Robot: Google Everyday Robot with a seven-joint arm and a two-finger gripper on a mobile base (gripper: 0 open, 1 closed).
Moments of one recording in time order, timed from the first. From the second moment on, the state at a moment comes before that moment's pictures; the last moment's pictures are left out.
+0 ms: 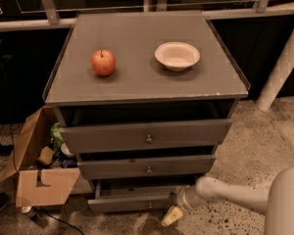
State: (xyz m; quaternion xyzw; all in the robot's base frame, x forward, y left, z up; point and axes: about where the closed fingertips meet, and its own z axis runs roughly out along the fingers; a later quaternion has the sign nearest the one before) arm 0.484 -0.131 0.252 -0.46 0.85 0.21 0.18
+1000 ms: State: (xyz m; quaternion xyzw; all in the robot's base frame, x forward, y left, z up) arm 0.520 -0.124 0.237 -0.48 0.84 0.20 0.18
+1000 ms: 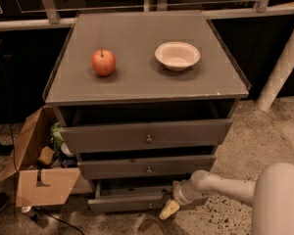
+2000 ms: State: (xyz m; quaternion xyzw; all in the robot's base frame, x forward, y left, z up) arm 0.520 -0.120 0.192 -0.48 0.84 0.21 0.16
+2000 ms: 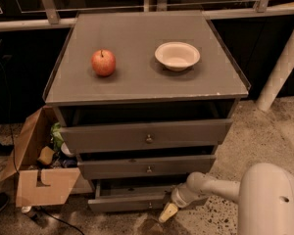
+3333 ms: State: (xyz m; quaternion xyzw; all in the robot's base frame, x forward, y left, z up) arm 0.398 -0.154 0.214 -0.47 0.85 0.22 0.05
